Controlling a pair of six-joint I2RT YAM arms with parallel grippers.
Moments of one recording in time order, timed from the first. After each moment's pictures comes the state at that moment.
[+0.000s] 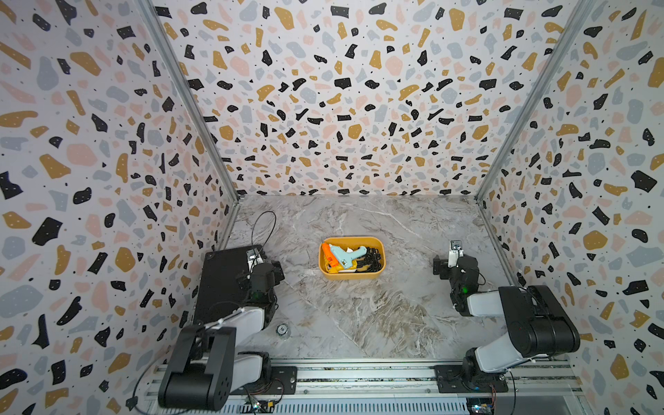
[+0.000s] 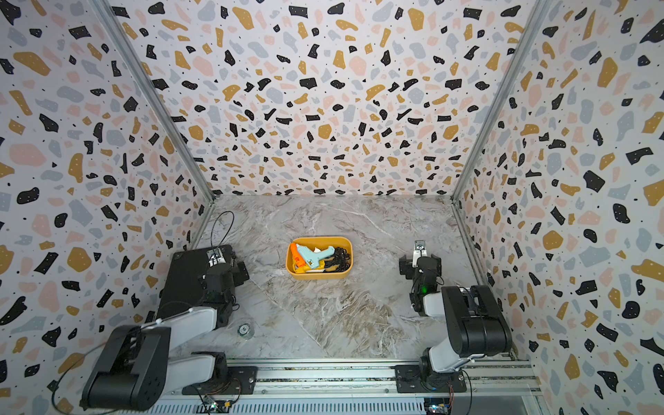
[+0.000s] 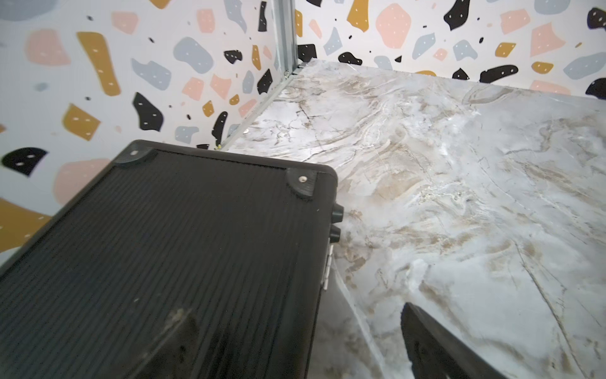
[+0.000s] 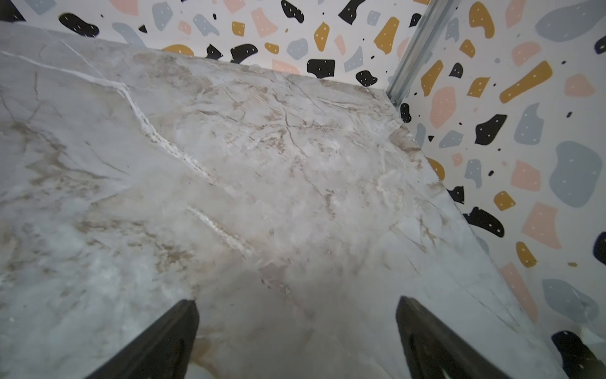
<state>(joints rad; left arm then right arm) -0.06 1.31 0.30 0.52 -0.41 -0.15 0.06 1.53 0.34 0.81 0.19 -0.12</state>
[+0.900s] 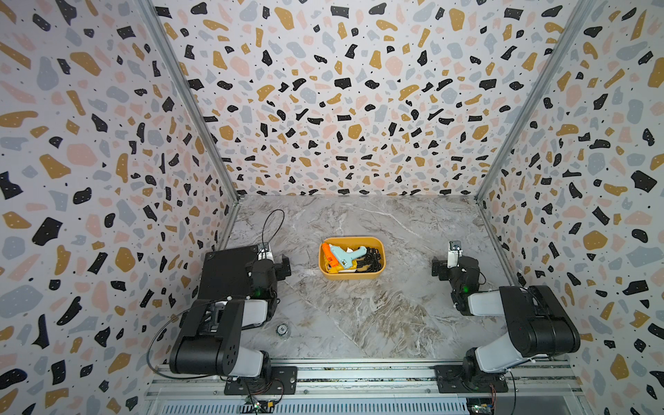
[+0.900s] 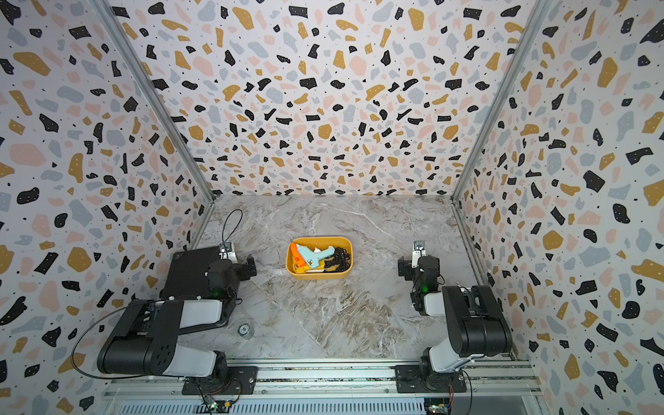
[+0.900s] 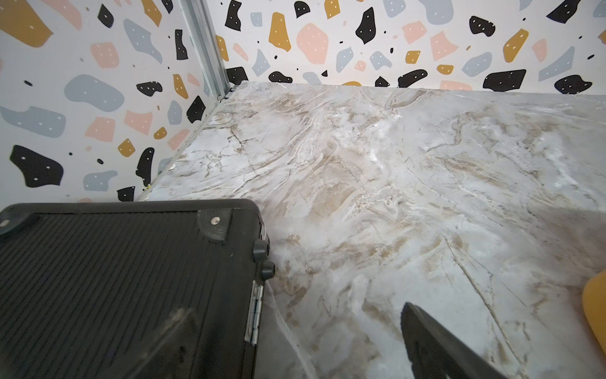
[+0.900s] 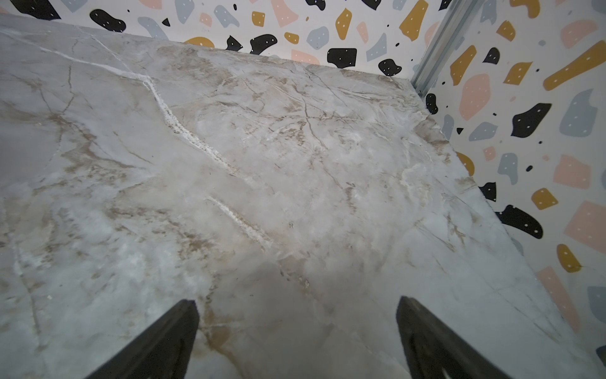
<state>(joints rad) -0.05 1.44 0.30 0.75 -0.25 -0.04 0.05 1.53 0.34 0.78 0.12 -0.11</state>
